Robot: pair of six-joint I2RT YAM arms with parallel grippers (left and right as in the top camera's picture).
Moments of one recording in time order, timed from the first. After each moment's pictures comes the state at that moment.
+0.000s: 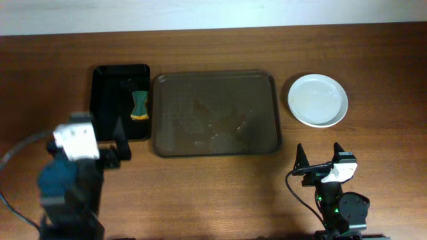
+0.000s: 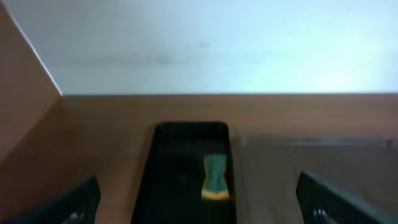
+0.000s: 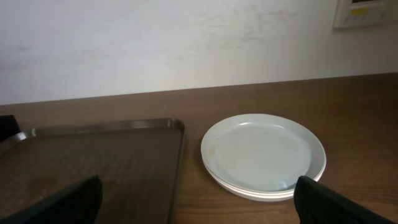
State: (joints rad) left arm 0.04 0.61 0.82 -0.49 -0.05 0.03; right arm 0.01 0.01 0.01 -0.07 -0.02 0.11
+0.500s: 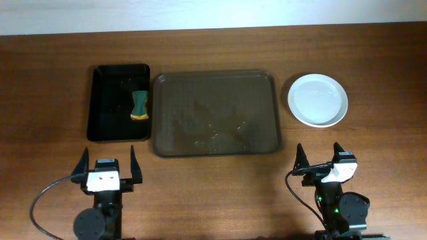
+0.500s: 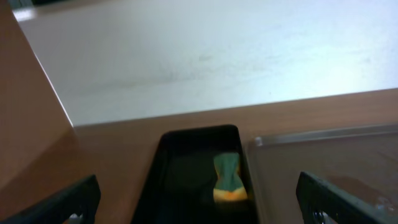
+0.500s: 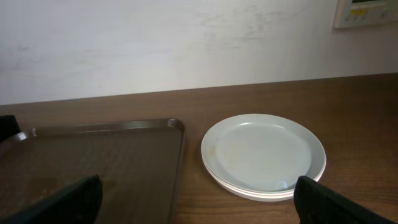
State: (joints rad) left arm 0.04 0.09 0.21 -0.15 -0.05 0.16; right arm 0.01 0.01 0.01 -0.07 -0.02 0.11
